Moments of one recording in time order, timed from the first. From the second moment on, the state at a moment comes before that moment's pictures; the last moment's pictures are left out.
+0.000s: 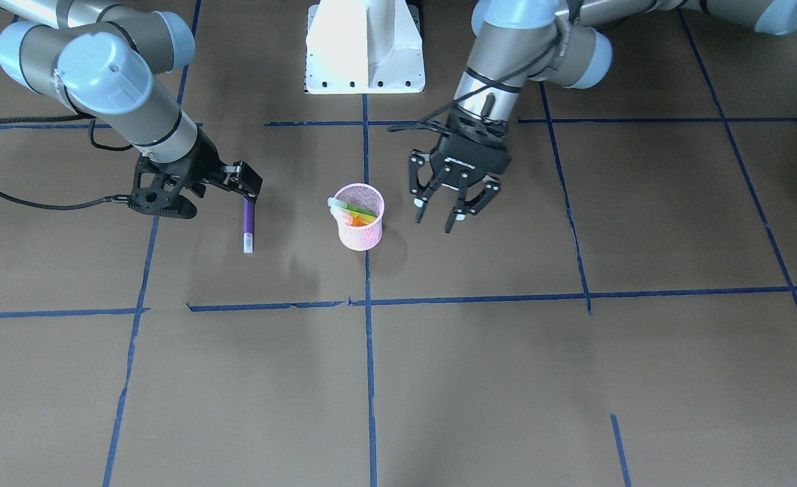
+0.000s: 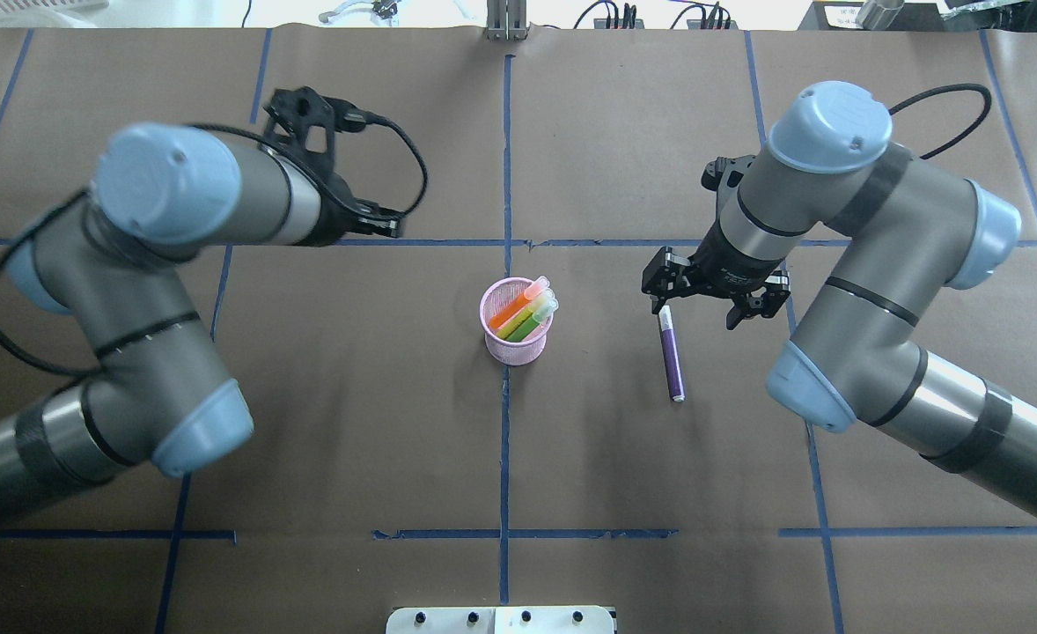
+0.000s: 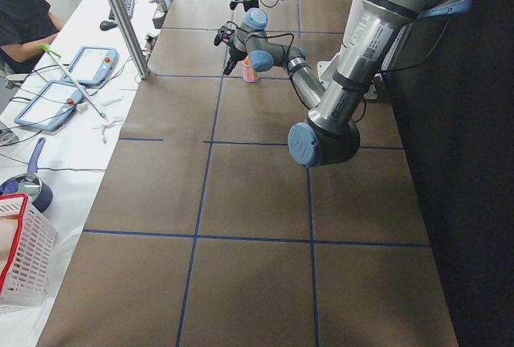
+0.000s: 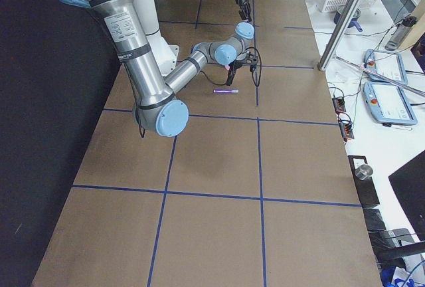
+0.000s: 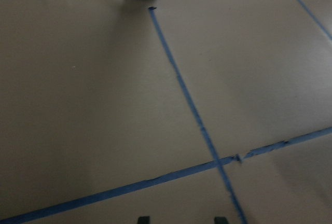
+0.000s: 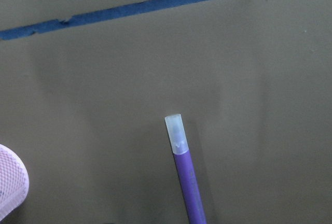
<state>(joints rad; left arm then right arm) -0.73 -2.07 -1.84 -1.85 -1.83 -0.88 0.73 -1.09 1.72 -1.61 2.24 1.14</state>
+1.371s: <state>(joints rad) -0.79 -2.02 -1.93 -1.78 -1.88 -0.83 0.71 -0.99 1.46 -1.63 2.34 1.01</state>
